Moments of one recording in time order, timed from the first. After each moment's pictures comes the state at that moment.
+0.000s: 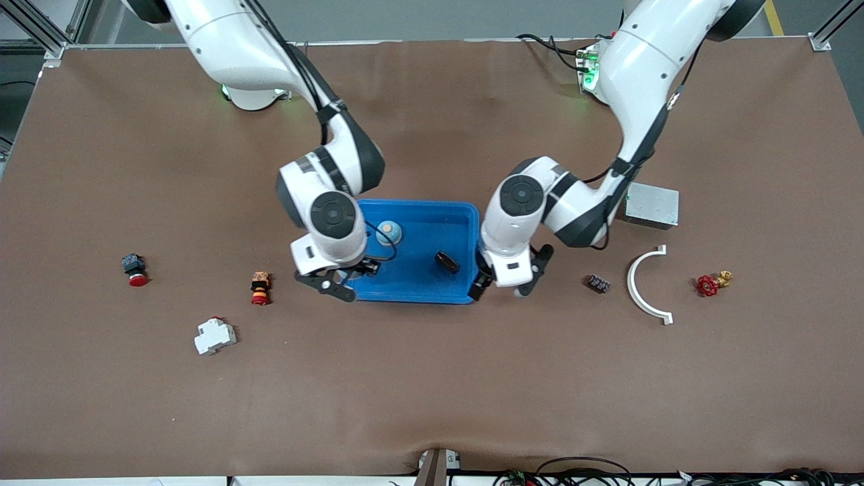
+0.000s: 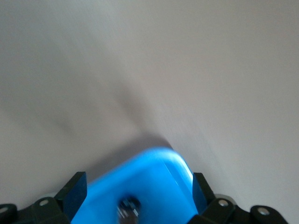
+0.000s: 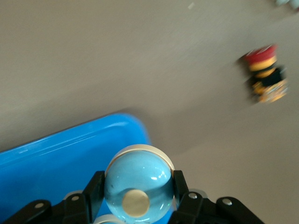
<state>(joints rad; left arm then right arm) -0.38 0.73 -0.33 -1.56 0.30 2.40 -1.81 0.56 0.58 -0.07 -1.56 -0.04 2.01 0.85</state>
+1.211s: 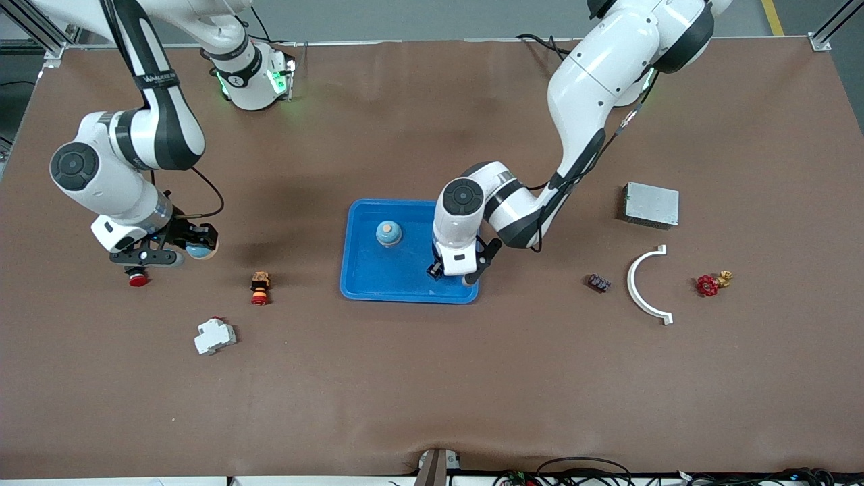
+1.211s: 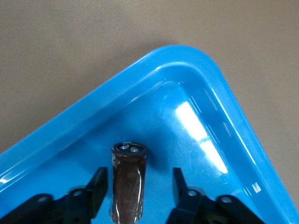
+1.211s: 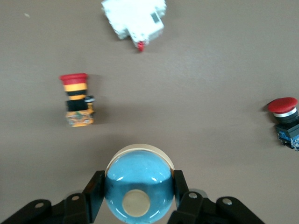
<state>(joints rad) -0.48 0.87 -0.33 -1.48 0.30 2.39 -1.84 0.06 0.12 -0.07 -2.29 -0.02 2.42 0.02</state>
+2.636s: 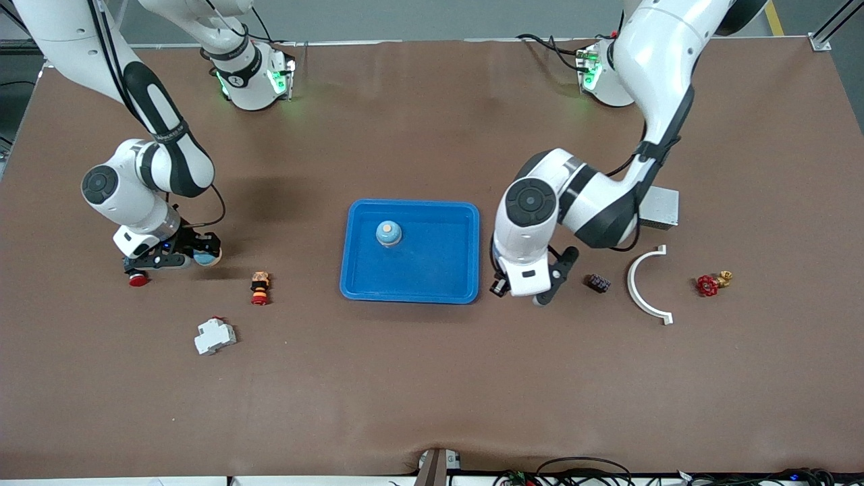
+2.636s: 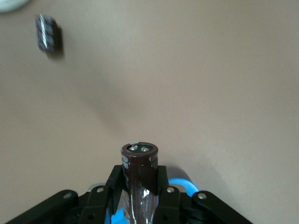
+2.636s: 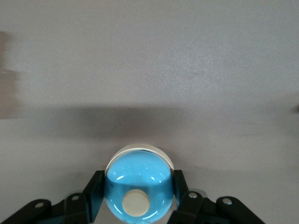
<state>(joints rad) -0.30 0.62 -0.32 -1.45 0.30 2.03 -1.62 -0.04 0.34 -0.07 -2.37 0.11 2.76 -0.24</state>
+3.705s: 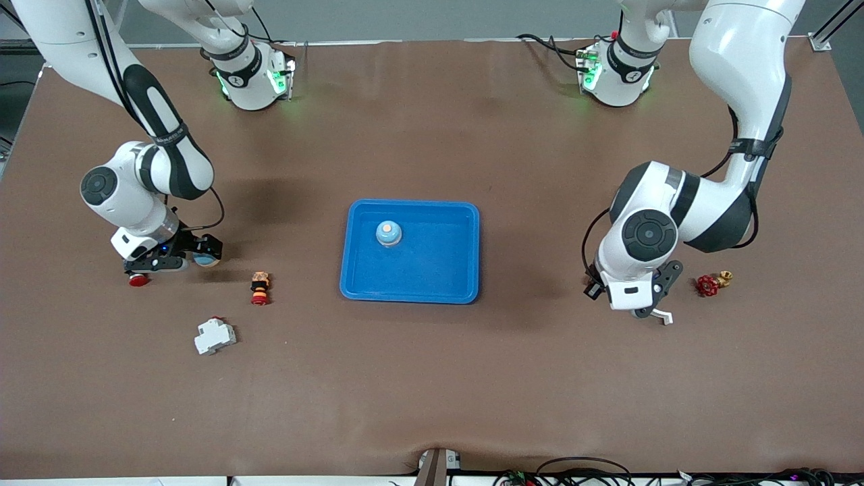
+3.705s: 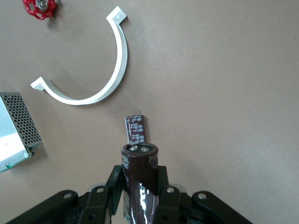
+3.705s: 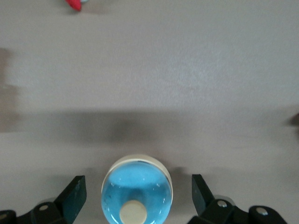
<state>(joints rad) -0.05 0.51 -0.32 -1.67 0.30 1.99 -1.34 -0.04 0.35 -0.07 -2.35 0.12 2.77 -0.24</state>
